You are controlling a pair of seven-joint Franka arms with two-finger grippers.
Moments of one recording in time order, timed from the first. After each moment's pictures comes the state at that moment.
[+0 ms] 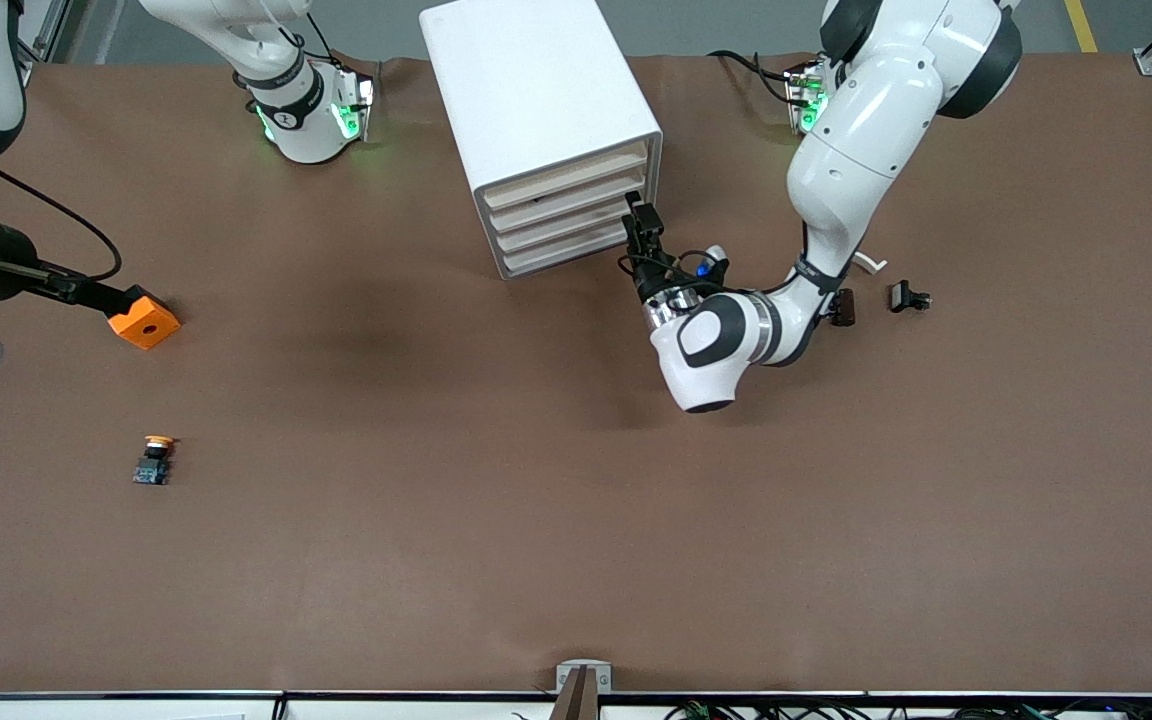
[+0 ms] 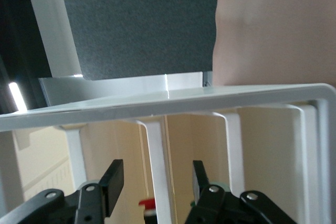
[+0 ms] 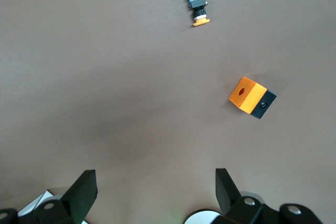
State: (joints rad) left arm -0.44 0.89 -0.18 -1.54 -0.86 1.22 -2.12; right arm 0.02 0.11 -0.05 -1.58 -0.01 1.49 0.30
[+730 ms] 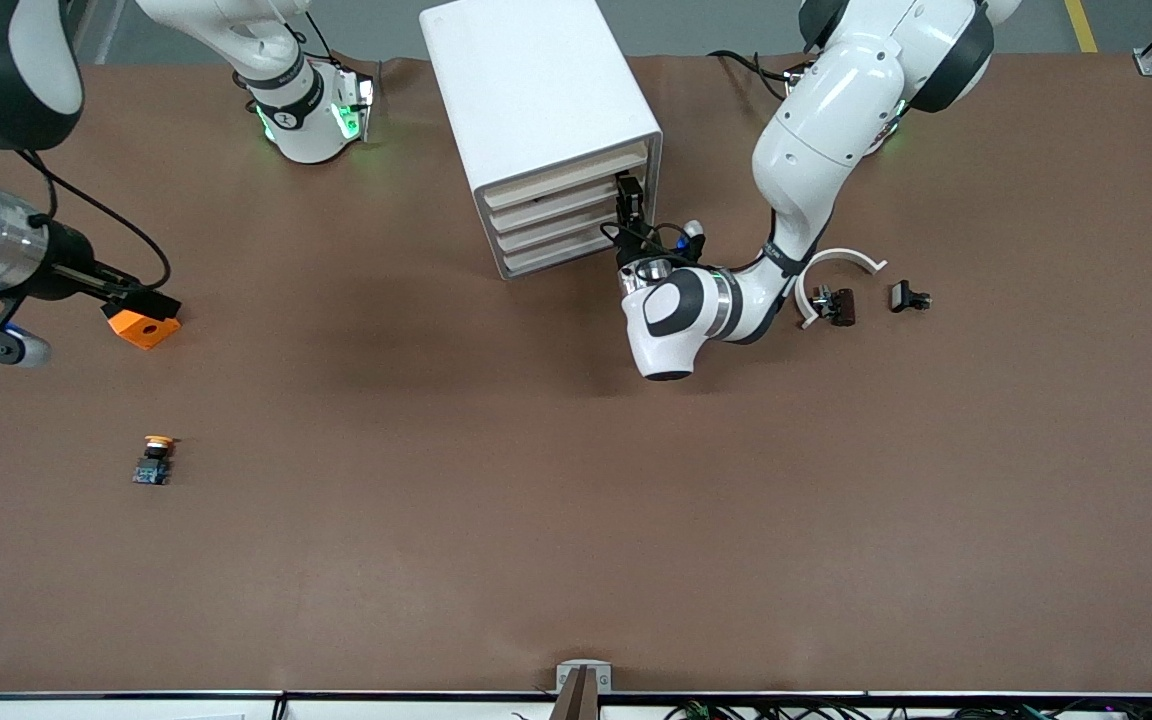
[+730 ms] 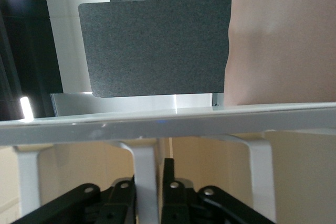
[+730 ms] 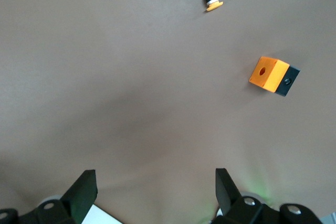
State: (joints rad) left arm -0.52 0.89 -0.18 -1.58 -0.86 1.20 -2.12; right arm 0.12 0.11 -0.05 -1.58 0.02 1.49 0.54
